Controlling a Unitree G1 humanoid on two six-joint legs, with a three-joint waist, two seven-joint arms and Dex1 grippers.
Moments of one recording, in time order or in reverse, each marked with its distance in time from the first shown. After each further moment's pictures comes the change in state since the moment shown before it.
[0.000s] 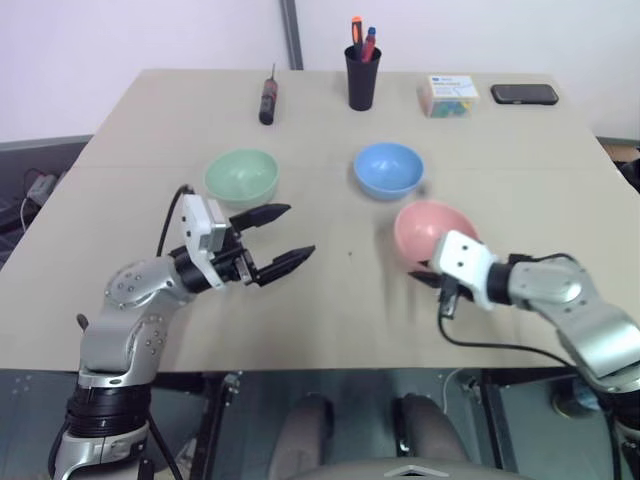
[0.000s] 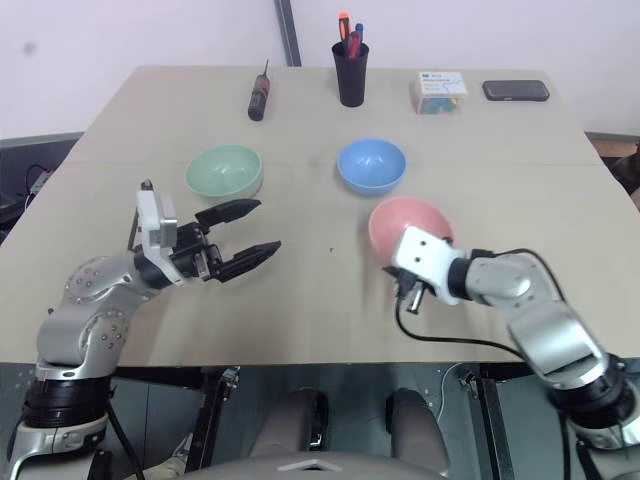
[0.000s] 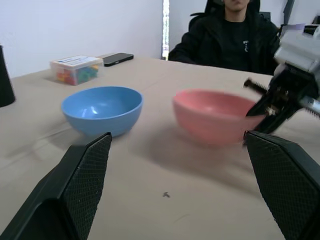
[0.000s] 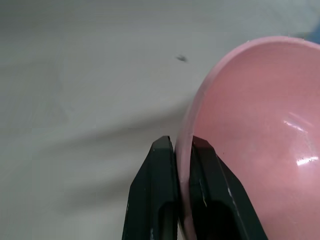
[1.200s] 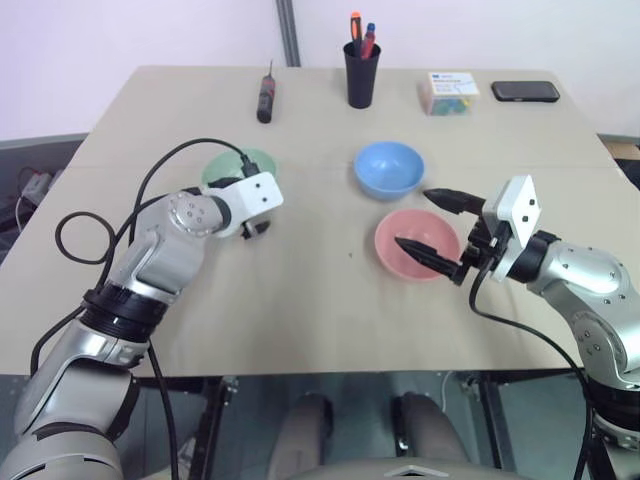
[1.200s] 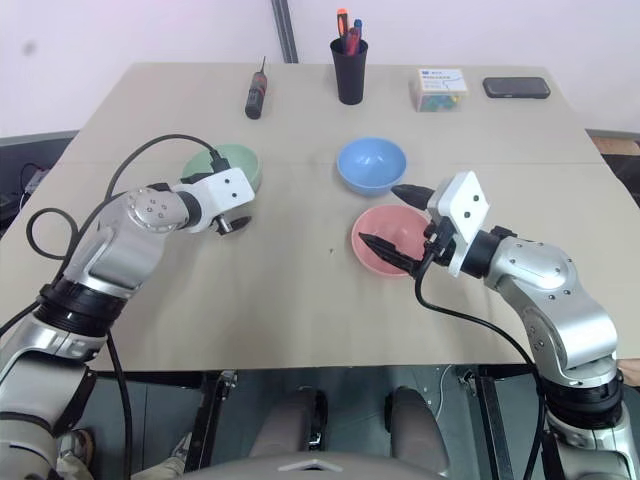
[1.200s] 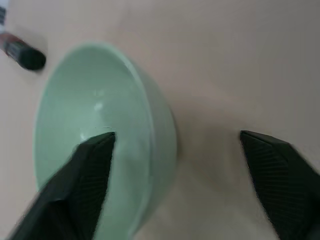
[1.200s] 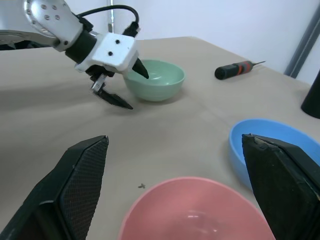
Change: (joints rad) left arm -0.506 0.252 -0.537 0.322 0.886 0.267 0.272; right arm 0.043 0.154 -0.409 -0.050 0.380 -0.112 -0.024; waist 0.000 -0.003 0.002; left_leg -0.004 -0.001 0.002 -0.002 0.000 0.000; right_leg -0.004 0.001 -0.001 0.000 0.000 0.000
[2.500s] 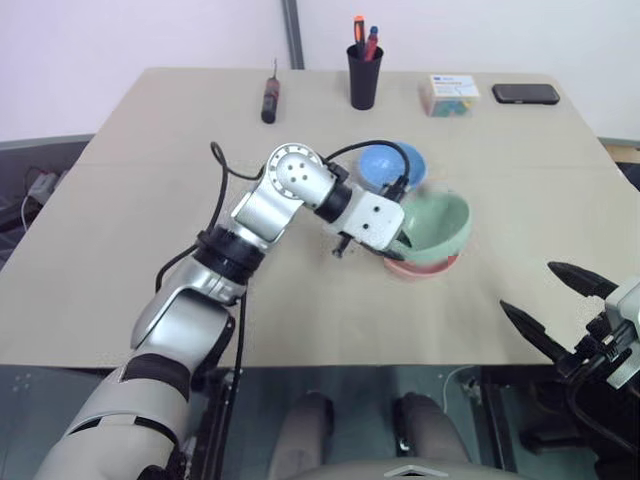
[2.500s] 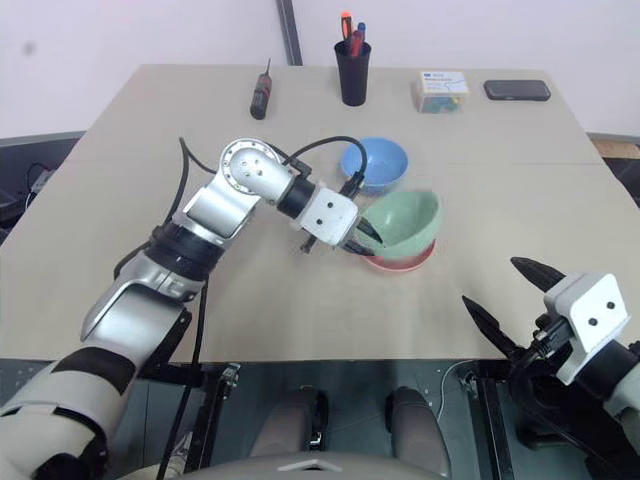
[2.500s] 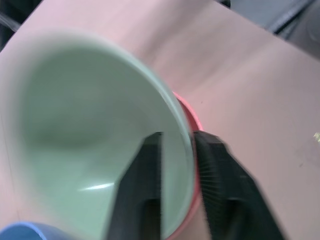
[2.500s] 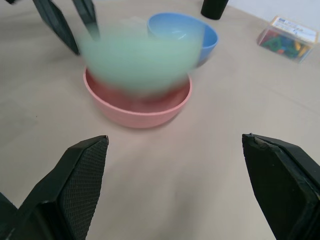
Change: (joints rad) left arm -0.359 -0.403 -0.126 0.271 -0.293 -0.780 -0.753; right arm 0.788 -0.057 -0.569 -0.366 0.111 -0.047 -0.090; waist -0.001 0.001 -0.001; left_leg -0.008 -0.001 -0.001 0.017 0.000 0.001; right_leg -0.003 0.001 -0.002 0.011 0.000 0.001
